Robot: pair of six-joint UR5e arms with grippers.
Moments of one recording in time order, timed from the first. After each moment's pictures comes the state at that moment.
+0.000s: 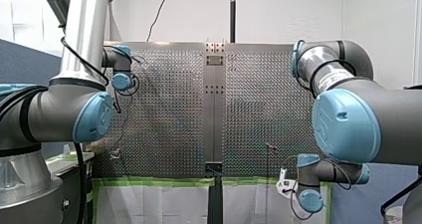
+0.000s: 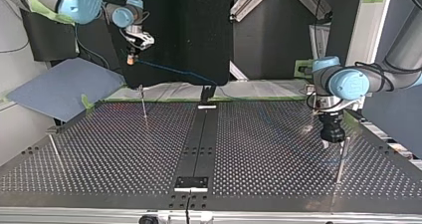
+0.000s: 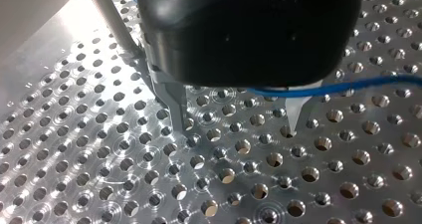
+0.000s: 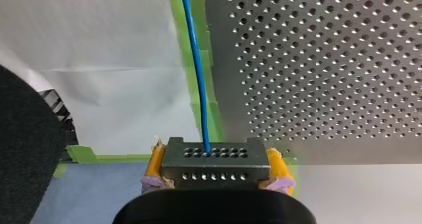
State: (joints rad) left arm 0.16 -1.83 -1.82 -2.52 -1.64 -2.10; right arm 1.77 -0.45 1.88 -1.23 1.62 1.75
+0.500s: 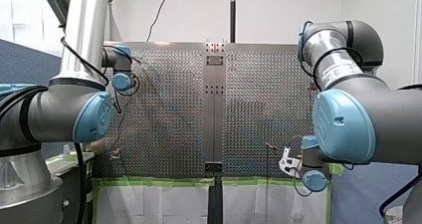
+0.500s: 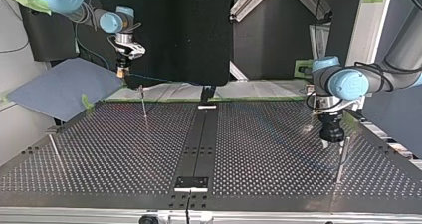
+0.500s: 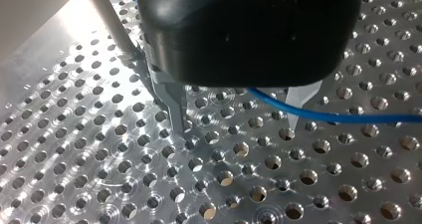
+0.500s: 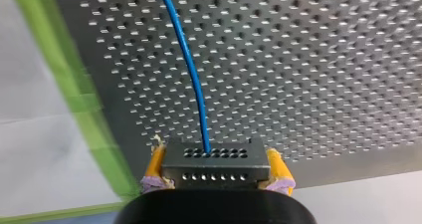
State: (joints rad) left arm 0.15 -1.83 -1.82 -2.52 -1.64 -2.10; right arm 1.73 -0.59 1.88 -1.25 1.52 1.80
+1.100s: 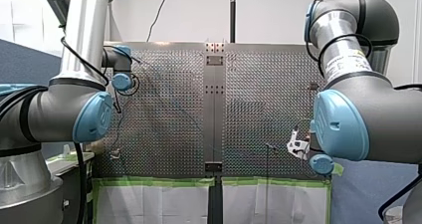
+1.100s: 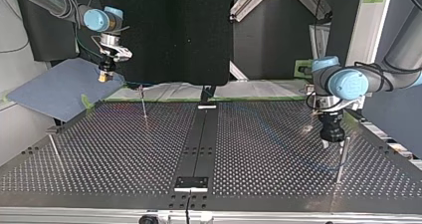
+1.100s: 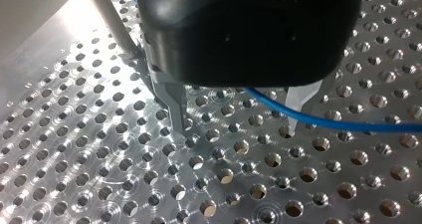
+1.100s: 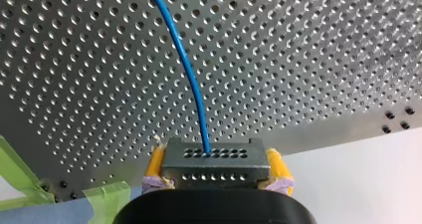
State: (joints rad) left arm 0.15 -1.83 -1.82 -2.52 -1.64 -2.10; right arm 1.67 -0.73 1.95 -1.29 1.53 1.79
